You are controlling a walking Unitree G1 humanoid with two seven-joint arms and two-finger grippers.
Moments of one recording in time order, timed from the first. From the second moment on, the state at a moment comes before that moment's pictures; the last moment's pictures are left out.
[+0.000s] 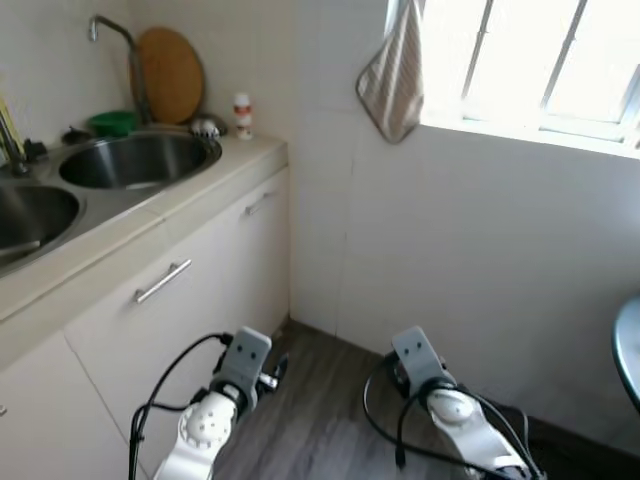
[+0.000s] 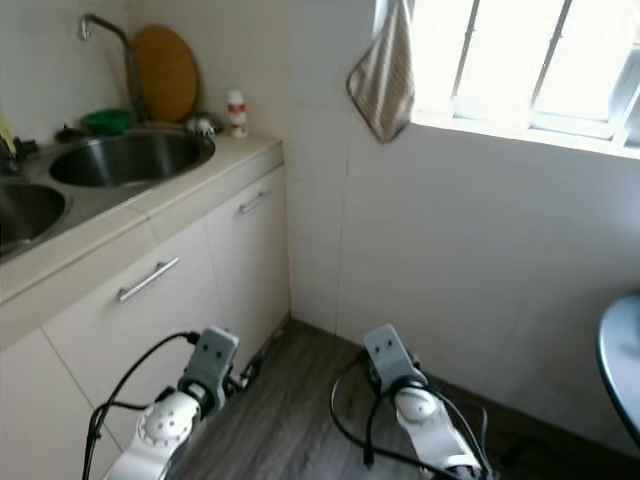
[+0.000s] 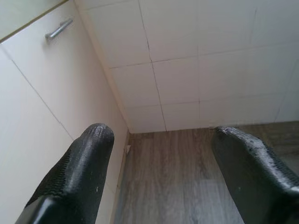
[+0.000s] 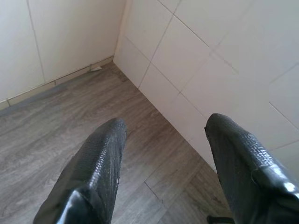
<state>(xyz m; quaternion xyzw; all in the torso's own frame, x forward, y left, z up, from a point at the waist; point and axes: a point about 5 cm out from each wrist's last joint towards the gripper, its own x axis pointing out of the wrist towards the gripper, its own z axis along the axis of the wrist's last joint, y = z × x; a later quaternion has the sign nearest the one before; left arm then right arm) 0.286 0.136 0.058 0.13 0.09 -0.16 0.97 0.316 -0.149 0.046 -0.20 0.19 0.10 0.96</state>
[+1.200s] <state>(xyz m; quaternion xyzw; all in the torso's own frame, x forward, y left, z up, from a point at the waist) 0.289 0.132 0.062 0.09 0.08 -0.16 0.98 0.318 -0.163 0.052 -0.19 0.16 0.05 0.97</state>
